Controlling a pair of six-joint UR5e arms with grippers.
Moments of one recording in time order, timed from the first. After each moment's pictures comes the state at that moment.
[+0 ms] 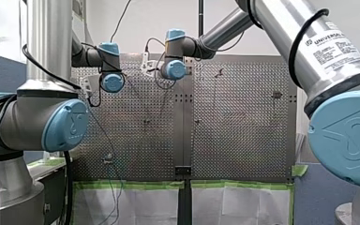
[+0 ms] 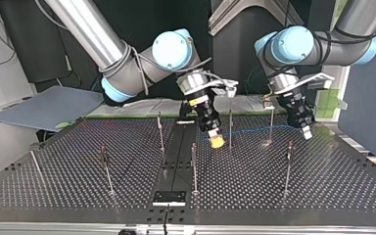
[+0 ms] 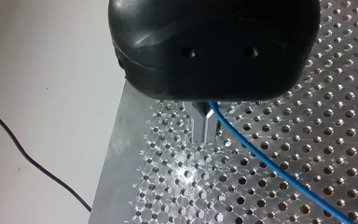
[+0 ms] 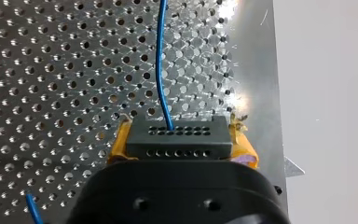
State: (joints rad) left arm -0.03 -1.59 -2.02 -2.38 -2.03 -1.72; right arm 2.48 -1.00 1.16 -0.33 1.68 1.64
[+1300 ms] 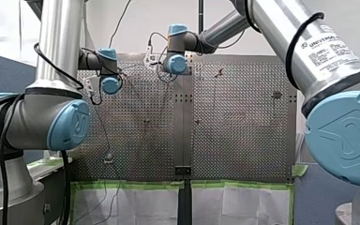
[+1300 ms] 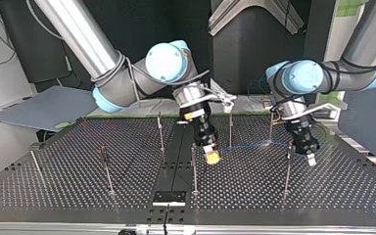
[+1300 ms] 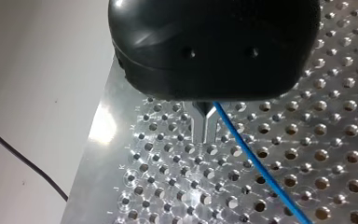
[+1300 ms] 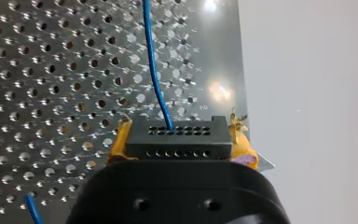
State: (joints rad) left arm 0.06 -1.73 -1.87 -2.35 -1.87 -1.75; right arm 2.45 -0.98 1.05 -0.29 1.68 1.64
